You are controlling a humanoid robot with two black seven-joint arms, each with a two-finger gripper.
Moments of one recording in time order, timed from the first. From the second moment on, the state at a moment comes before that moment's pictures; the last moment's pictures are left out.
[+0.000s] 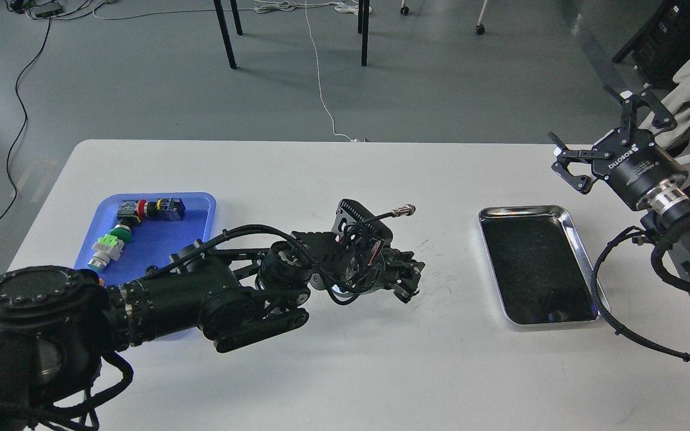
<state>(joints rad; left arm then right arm) -0.91 -0.04 -0.09 -0.99 1.81 -0.17 0.01 0.48 -0.55 1.06 0.99 0.12 0.43 -0.04</state>
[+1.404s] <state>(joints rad) -0.89 0.23 -0.55 -0.99 1.28 -0.02 0.00 0.64 -0.63 0.79 1.08 0.02 0.35 -0.05</state>
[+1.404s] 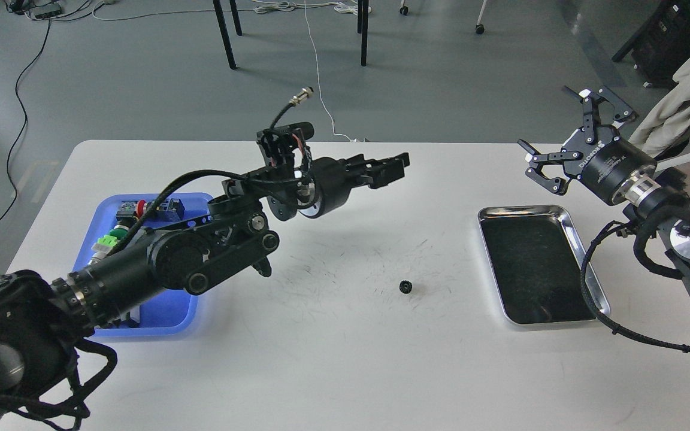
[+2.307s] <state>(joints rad) -0.70 0.57 -0.64 -0.98 0.74 0.03 -0.07 1.46 -0.24 -0.62 1.17 -0.56 0.27 -0.07</state>
